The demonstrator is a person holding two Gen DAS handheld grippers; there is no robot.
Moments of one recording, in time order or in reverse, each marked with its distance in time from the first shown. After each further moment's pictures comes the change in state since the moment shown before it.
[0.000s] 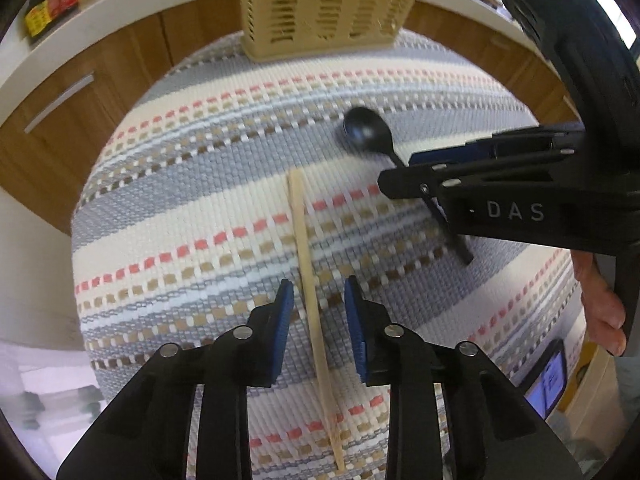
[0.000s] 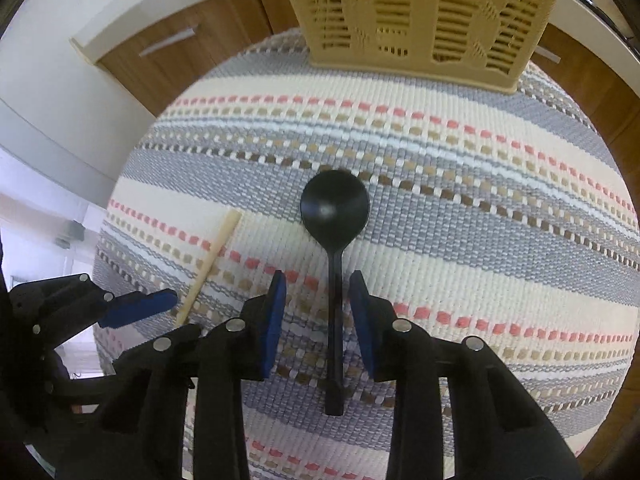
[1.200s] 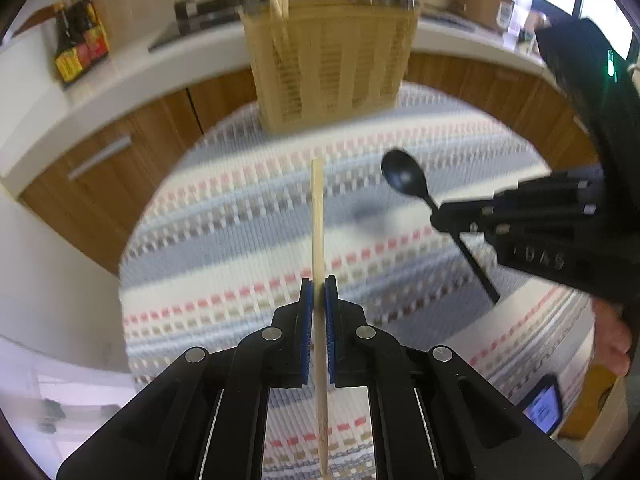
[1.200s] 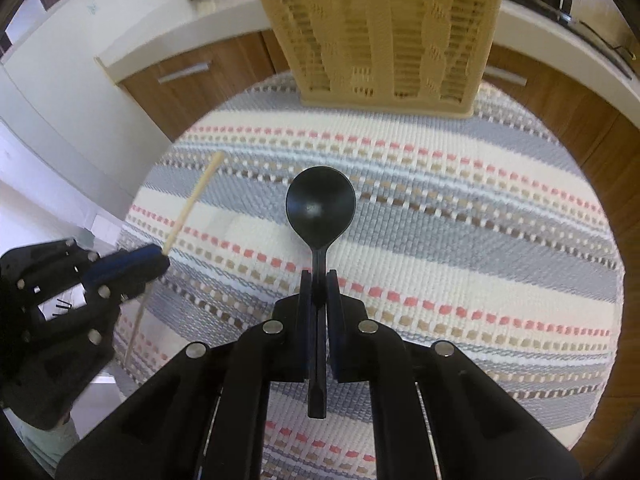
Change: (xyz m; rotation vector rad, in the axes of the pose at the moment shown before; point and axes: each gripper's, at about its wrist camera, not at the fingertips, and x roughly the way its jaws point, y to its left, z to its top) left arm -0.056 -0.037 0.015 0.007 -0.193 0.126; right arm -0.088 -0.056 -0.031 -0.017 -0.135 0.035
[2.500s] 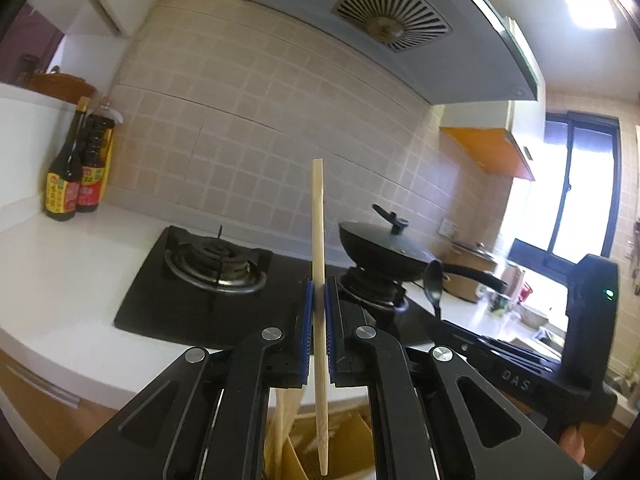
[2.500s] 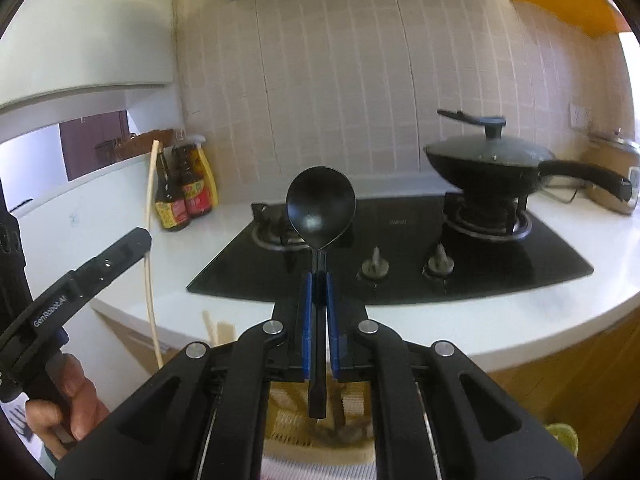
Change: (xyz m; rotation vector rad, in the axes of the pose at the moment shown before) left arm -0.029 0.062 0.218 -0.282 -0.852 -0.194; right arm -0.099 -0.070 0.191 0.001 -0.760 -0.083
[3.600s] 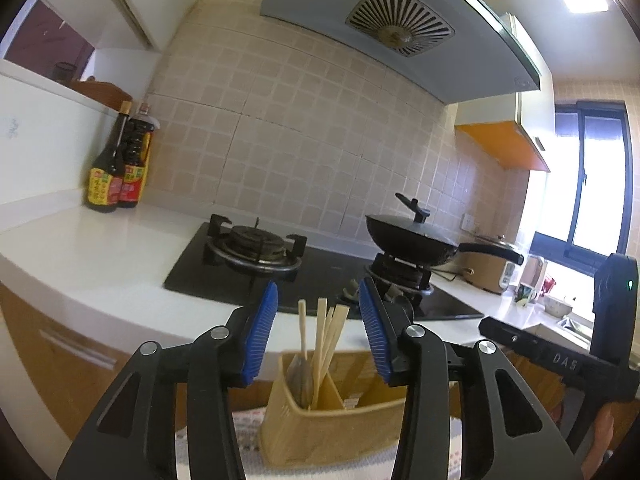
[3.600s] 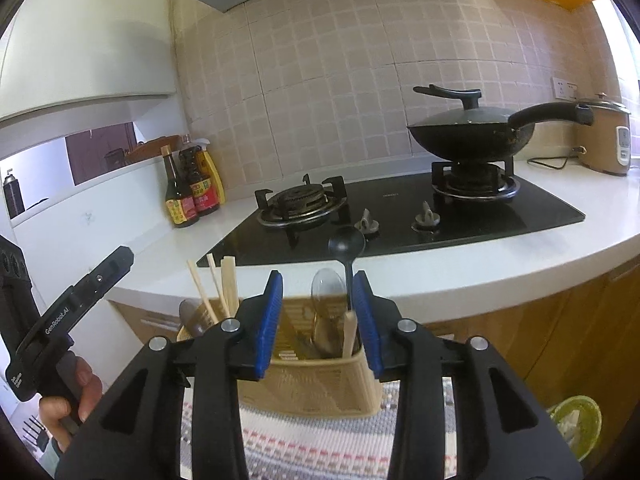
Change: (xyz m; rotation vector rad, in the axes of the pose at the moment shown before) left arm -0.061 0.013 -0.053 0.042 -0.027 0.098; right arm -0.046 -0.019 -0.067 0.084 -0.009 0.038
